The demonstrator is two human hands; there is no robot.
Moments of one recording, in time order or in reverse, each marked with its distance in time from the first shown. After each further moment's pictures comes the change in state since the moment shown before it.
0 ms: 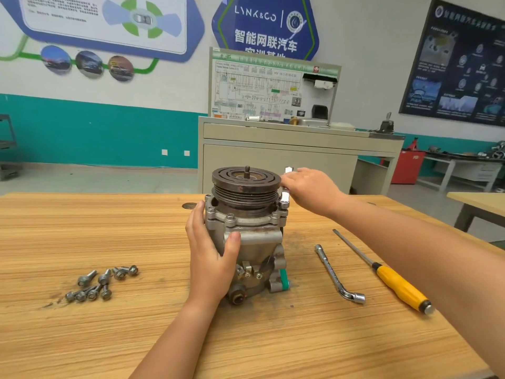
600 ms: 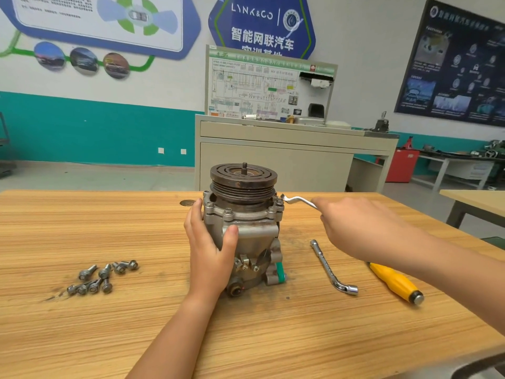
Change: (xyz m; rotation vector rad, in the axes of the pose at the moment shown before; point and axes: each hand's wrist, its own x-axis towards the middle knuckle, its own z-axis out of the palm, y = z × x) left_hand -0.003 0.002 0.002 -0.039 0.002 -0.020; right_hand -0.074 -0.051 -0.079 -0.102 -0.361 0.416
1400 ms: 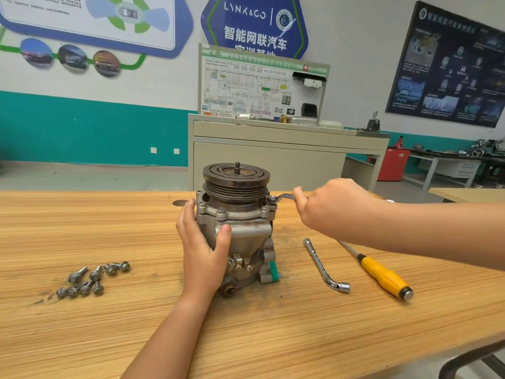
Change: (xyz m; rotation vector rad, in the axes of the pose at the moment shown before) left_hand 0.000 0.004 0.001 0.006 0.016 -0.020; right_hand 0.012 -0.009 -0.023 -0.741 -0.078 -0.415
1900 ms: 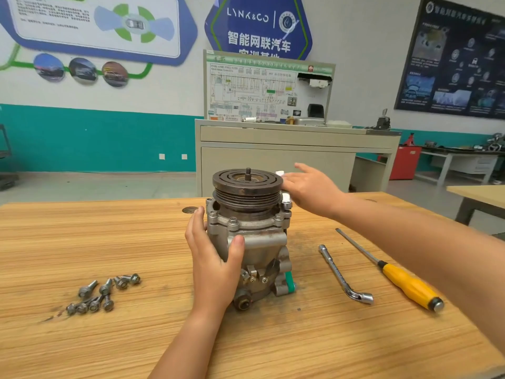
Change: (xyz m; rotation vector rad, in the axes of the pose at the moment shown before) left_hand 0.002 -0.003 -0.002 0.024 -0.003 0.013; right_hand 0.103 0.004 0.074 0.589 0.713 0.108
